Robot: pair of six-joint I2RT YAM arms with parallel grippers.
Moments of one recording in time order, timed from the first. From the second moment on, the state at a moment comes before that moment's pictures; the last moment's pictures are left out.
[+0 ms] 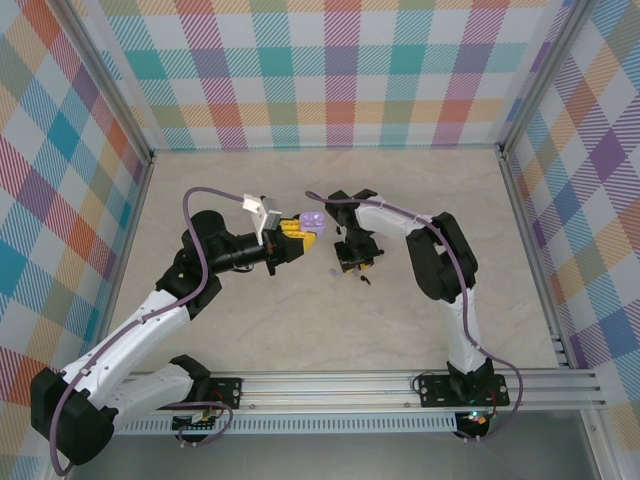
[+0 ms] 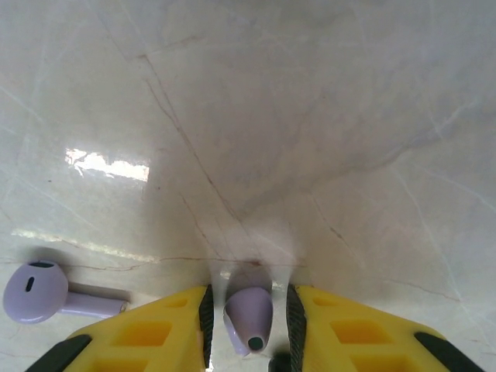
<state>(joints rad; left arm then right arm) -0.56 0.98 0.80 0.12 0.66 -0.20 0.64 2.17 1.64 -1.12 -0.05 0.34</state>
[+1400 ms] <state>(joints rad) -0.56 0.98 0.79 0.13 0.66 -0.20 0.64 2.17 1.65 -1.12 -0.03 0.38</state>
